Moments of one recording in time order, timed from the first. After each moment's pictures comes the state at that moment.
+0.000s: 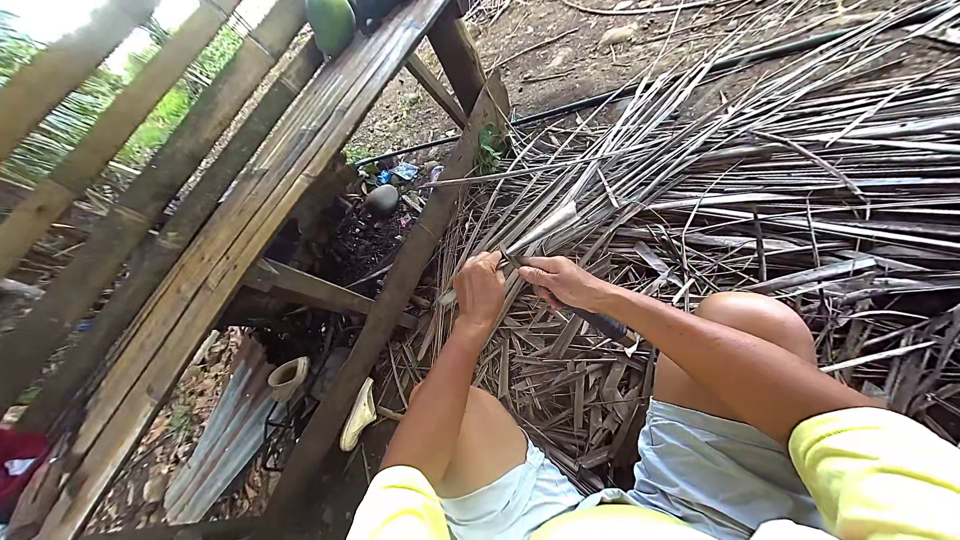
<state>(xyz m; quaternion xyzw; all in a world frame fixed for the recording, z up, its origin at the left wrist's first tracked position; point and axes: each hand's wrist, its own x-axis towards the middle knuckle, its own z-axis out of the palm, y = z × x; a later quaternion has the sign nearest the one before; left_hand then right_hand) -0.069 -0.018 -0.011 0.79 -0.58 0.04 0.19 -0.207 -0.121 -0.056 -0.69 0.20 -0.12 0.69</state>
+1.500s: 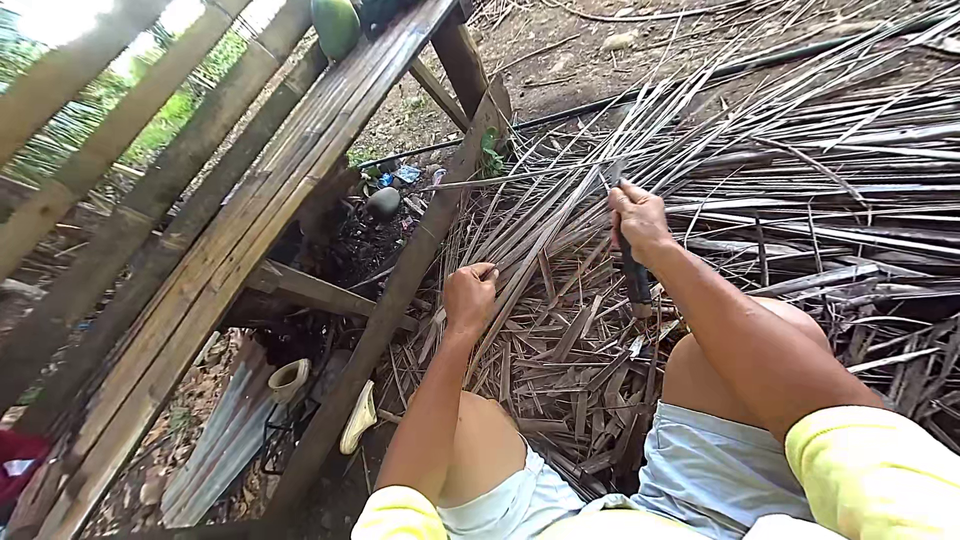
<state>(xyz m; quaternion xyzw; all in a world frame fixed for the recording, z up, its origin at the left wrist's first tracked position) -0.055 -0.010 0.008 0.86 -0.45 -0.10 0.22 -0.236 -0.209 -0.068 -0.49 0.44 -0.38 0.65</state>
